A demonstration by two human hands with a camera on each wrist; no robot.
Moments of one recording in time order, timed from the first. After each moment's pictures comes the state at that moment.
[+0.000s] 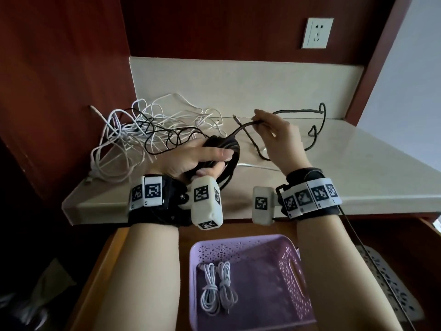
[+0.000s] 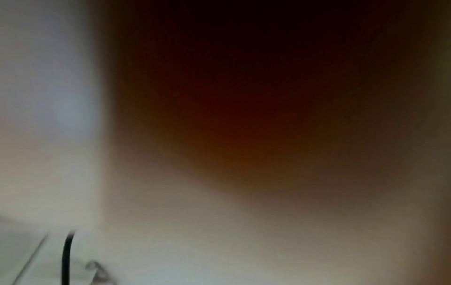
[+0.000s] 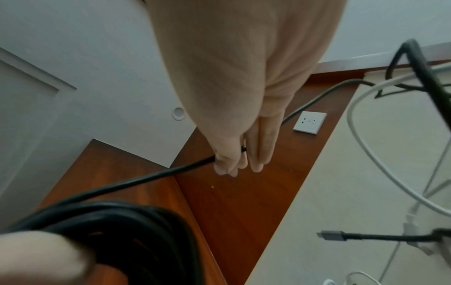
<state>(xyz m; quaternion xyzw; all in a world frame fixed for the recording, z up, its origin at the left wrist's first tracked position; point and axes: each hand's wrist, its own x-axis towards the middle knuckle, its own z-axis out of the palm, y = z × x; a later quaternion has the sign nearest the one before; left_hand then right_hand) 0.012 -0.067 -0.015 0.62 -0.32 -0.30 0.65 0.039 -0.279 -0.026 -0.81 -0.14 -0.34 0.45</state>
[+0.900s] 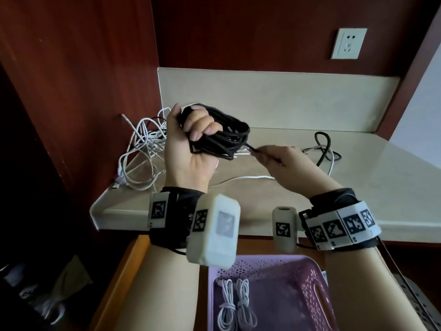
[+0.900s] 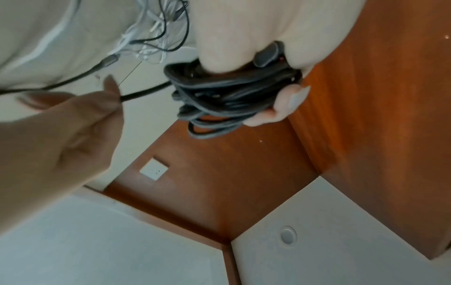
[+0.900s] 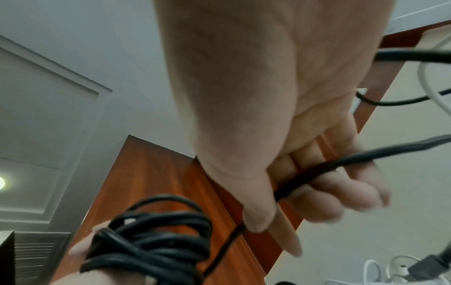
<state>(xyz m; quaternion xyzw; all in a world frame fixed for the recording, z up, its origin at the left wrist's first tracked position) 0.012 -0.058 0.008 0.09 -0.24 -0.09 0.96 0.029 -0.257 -0.024 -0.91 -0.24 -0.20 0.28</state>
